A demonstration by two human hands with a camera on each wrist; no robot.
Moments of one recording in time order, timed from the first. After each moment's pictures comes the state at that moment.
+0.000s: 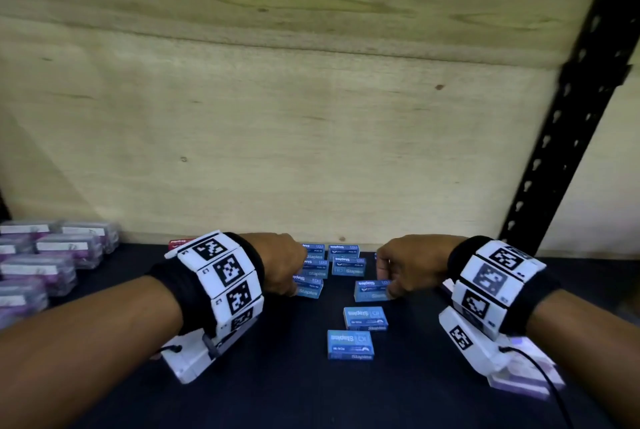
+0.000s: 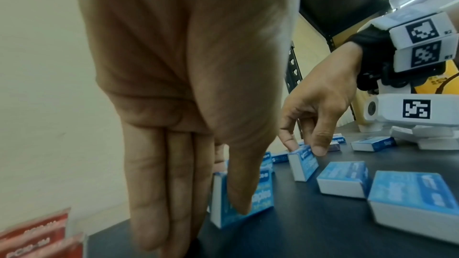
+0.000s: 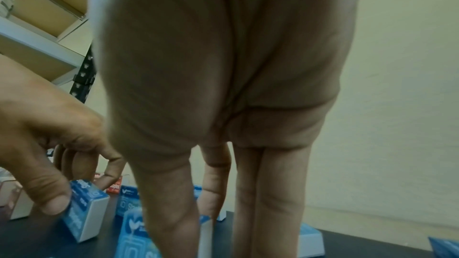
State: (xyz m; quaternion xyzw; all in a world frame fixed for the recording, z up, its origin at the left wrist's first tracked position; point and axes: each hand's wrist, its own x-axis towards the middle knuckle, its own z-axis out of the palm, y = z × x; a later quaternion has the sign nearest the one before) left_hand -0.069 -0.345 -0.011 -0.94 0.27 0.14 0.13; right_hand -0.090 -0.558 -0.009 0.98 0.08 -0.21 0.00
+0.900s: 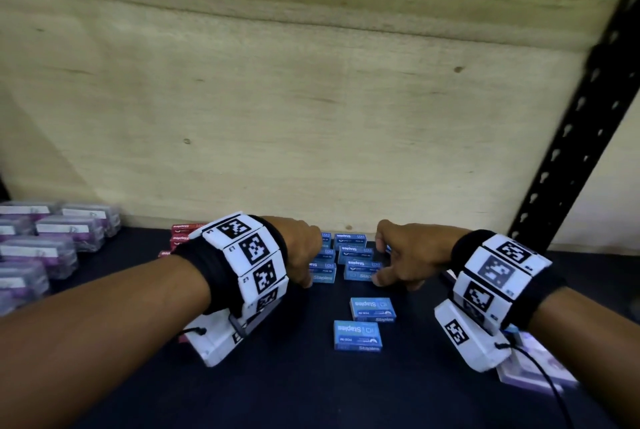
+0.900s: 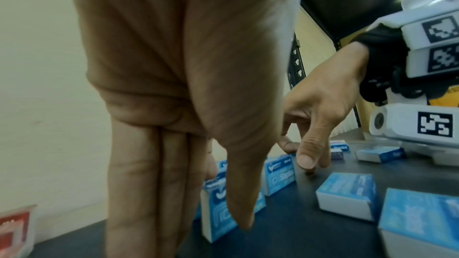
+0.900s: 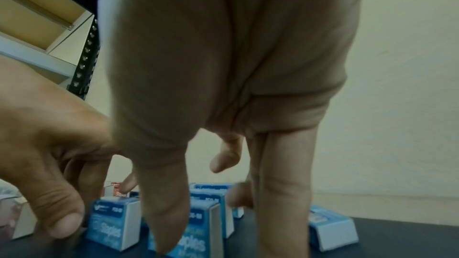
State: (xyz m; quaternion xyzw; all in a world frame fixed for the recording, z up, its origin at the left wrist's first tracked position) left_hand -0.068 -0.358 -0.006 -0.95 0.25 0.17 0.12; right_hand -0.086 -0.548 -0.012 0.98 0.04 -0.21 -0.07
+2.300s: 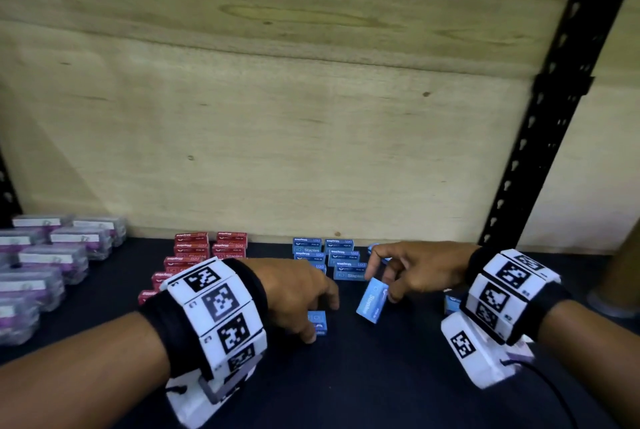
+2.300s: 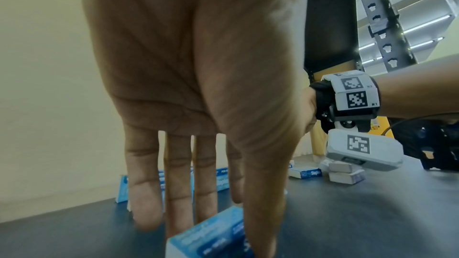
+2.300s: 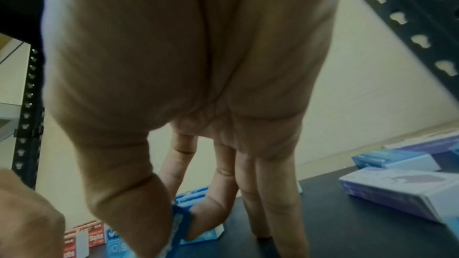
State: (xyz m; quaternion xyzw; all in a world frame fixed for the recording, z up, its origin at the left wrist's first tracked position) left_hand -0.125 -0.347 -0.016 -0.91 0.36 0.20 0.02; right_hand -0.123 -0.573 -0.018 0.93 0.09 -0.22 -0.28
